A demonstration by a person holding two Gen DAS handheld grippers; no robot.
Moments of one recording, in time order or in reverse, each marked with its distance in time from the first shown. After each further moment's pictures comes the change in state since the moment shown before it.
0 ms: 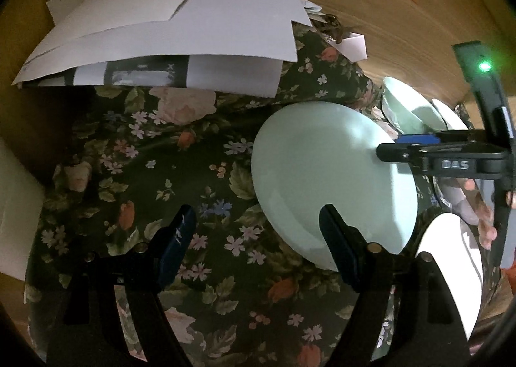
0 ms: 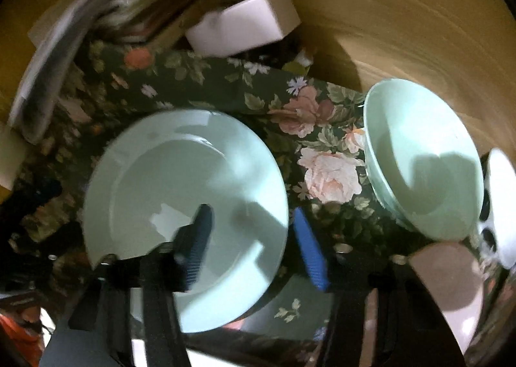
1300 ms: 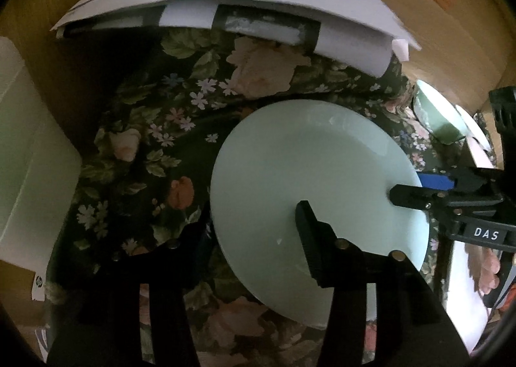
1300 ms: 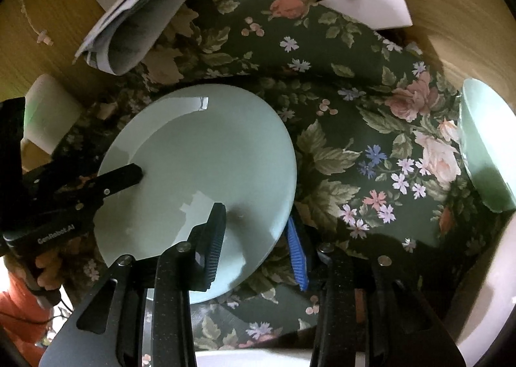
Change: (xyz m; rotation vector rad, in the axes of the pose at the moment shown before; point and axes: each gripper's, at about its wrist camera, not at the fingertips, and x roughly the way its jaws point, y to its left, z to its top) left arm 0.007 0.043 -0.011 -0.069 0.013 0.042; right arm 0.002 0.079 -0.032 -0.068 -0.086 0.197
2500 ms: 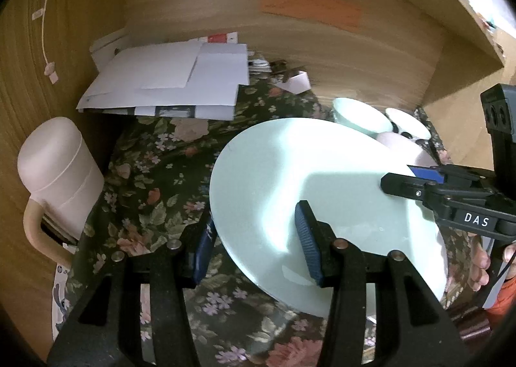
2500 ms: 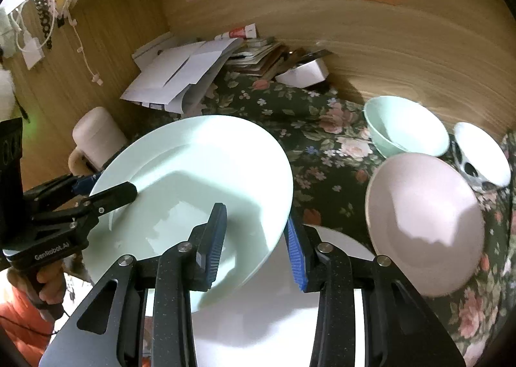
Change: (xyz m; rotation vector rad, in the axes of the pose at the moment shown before) left arm -0.118 -0.065 -0.041 0.139 -0.185 -0.074; right arm -0.133 0.003 -0.077 0.080 -0.262 -0.077
